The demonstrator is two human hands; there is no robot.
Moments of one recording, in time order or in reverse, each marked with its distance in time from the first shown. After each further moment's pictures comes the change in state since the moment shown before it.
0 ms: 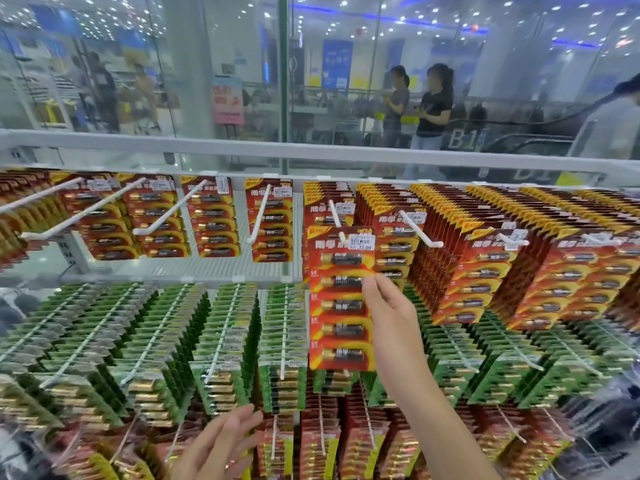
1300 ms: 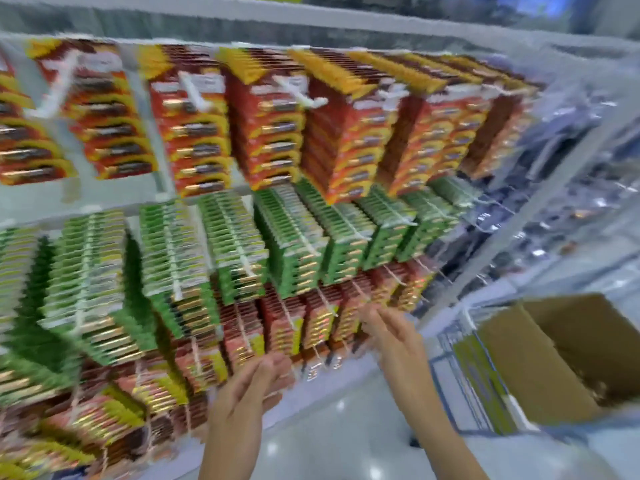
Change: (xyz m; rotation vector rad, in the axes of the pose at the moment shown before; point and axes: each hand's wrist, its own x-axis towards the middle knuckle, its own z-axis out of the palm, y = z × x) left_hand 0.009 -0.092 0.054 0.314 -0.180 -0.096; right_hand -0.142 0.130 -0.112 -0.227 0.540 0.183
